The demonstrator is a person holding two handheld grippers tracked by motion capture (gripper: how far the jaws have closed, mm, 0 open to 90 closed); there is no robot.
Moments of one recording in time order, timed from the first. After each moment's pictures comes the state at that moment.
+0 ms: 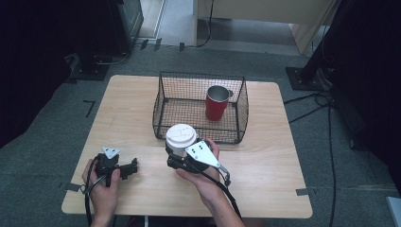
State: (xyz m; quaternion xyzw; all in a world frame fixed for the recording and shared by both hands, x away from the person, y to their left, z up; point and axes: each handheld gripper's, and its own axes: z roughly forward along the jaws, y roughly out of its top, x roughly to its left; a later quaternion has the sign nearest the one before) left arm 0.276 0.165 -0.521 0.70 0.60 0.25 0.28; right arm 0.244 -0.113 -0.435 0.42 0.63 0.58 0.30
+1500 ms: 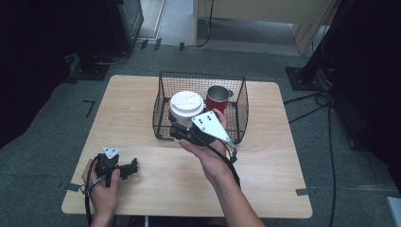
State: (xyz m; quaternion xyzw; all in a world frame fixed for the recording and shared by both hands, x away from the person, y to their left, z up) left arm 0.276 0.165 -0.521 0.70 0.60 0.25 0.28; right arm 0.280 -0.124 -0.352 0.41 0.58 0.61 0.35
